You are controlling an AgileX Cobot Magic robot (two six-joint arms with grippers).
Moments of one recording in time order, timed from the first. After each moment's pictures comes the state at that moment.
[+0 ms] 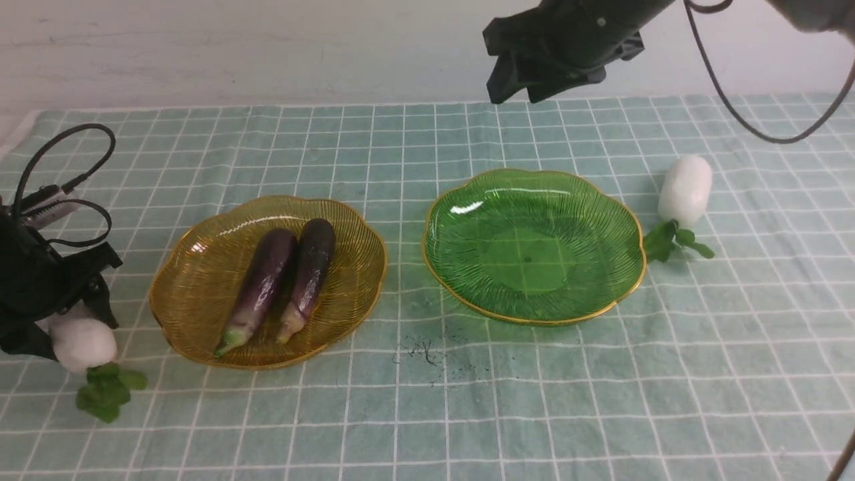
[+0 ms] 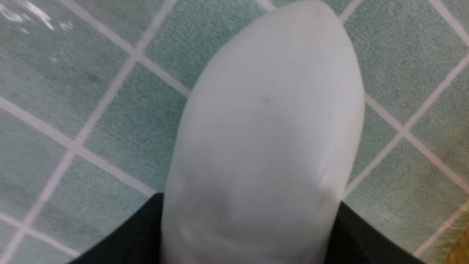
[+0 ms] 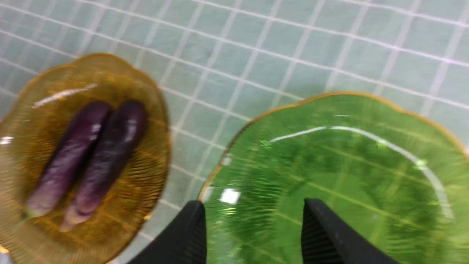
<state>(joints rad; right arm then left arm) 0.32 2.12 -2.28 0.28 1.26 -0.04 0.31 1.97 -1.36 -0.09 0.89 -0.30</state>
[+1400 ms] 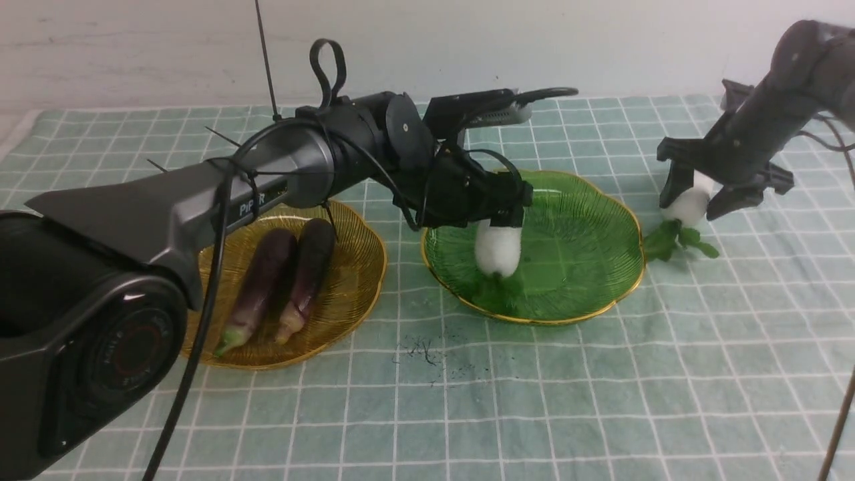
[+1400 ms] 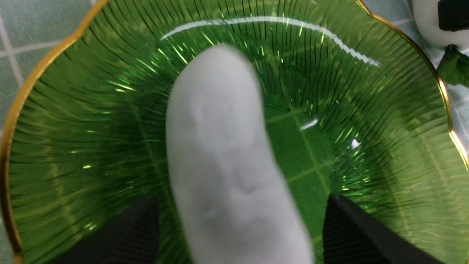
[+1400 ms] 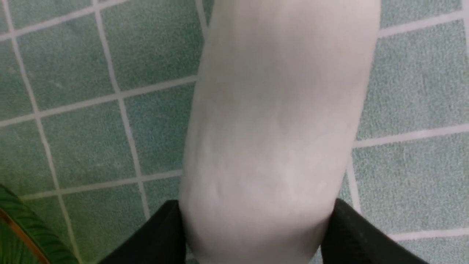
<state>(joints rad) -0.05 2.47 -2.27 0.24 1.25 0.09 -0.48 2.23 -1.86 -0.41 0.61 0.07</state>
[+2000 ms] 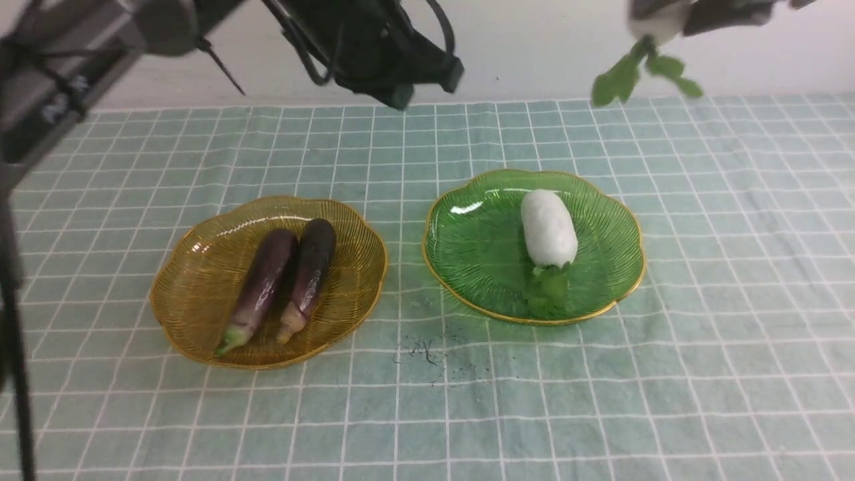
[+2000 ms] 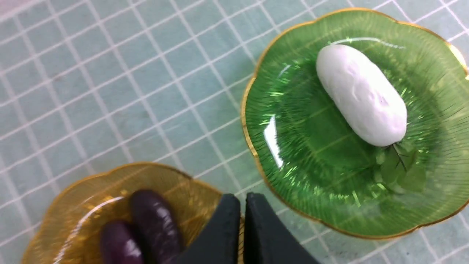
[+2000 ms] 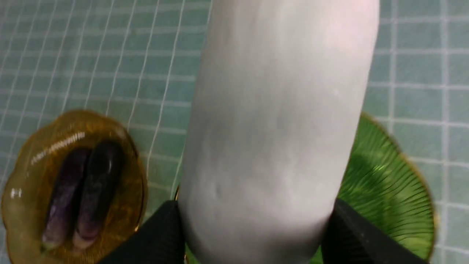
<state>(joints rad) 0.19 2.06 -2.14 0.41 1.25 -0.01 -0.44 1.89 -2.10 0.09 1.21 0.03</state>
